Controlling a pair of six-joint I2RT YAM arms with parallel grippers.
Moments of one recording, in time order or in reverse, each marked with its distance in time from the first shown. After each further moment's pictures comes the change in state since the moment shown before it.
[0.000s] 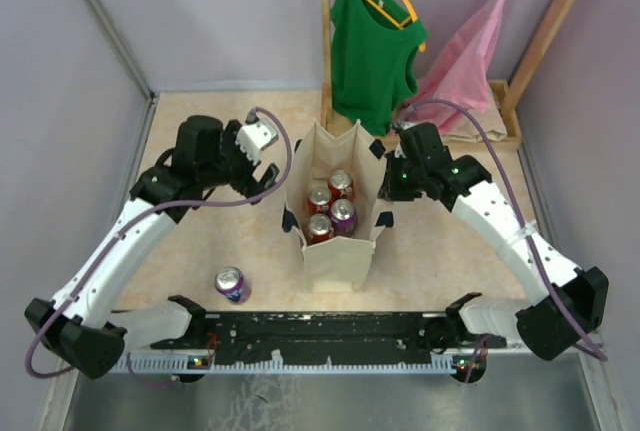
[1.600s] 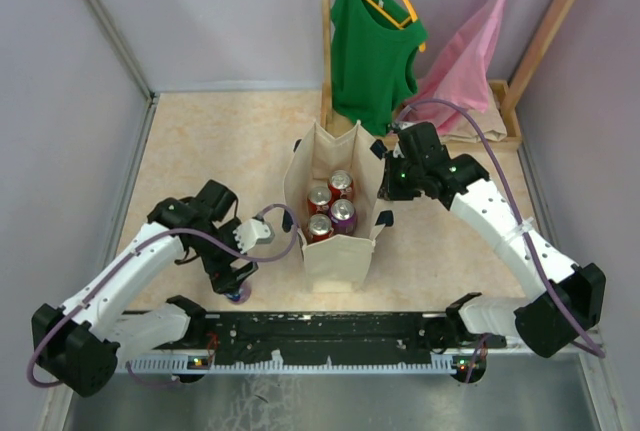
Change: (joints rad) left arm 0.005 -0.149 -0.427 -0.614 0.106 0.251; right arm 0.000 0.022 0.003 0.012 -0.002 -0.024
